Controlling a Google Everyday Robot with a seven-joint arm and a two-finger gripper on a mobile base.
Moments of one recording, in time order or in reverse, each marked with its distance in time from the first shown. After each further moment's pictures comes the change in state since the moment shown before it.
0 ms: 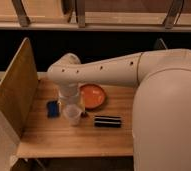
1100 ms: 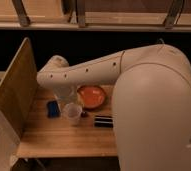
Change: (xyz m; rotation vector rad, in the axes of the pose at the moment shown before) arm -0.022 0.002 0.013 0.169 -0.066 -0.128
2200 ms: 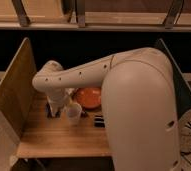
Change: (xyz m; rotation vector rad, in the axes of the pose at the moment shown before) arm -0.007 0.057 0.023 -0.117 -0.001 -0.148
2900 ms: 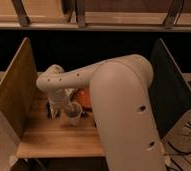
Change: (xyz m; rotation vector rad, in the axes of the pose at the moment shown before) arm -0.017 0.004 0.044 -0.037 0.066 -0.075
